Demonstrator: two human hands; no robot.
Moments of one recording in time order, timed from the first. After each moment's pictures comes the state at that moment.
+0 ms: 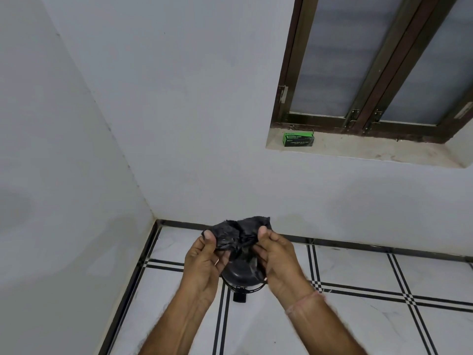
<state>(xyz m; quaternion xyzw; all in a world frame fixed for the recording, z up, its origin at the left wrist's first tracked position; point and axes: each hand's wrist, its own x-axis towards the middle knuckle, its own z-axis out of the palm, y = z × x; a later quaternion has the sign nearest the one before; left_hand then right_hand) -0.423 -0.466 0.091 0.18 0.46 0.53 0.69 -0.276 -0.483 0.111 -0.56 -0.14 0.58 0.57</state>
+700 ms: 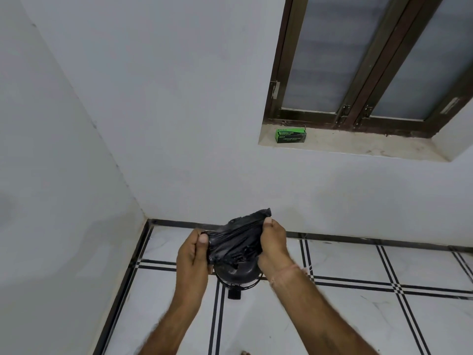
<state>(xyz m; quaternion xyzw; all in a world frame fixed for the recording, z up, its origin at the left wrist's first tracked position) -0.431 -0.471 0.095 0.50 0.50 0.50 0.50 -0.270 -0.427 0.069 -0.66 -0.08 0.46 0.58</state>
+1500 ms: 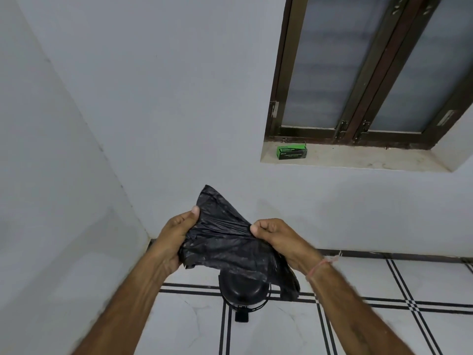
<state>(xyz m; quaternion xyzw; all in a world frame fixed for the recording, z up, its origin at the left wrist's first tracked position) -0.475 -0.370 0.147 0.37 0.46 0.39 0.70 -0.225 -0.411 0.111 -0.53 -0.44 0.61 0.39</state>
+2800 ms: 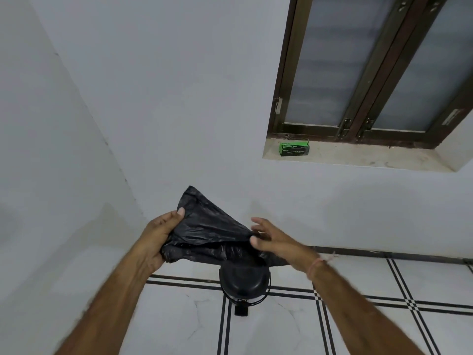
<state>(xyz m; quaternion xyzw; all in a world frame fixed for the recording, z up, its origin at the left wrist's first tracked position) -0.516 -0.370 0.121 0.32 0.50 0.41 0.69 -0.200 -0.420 0.072 -0.56 -0.50 0.60 0.28</state>
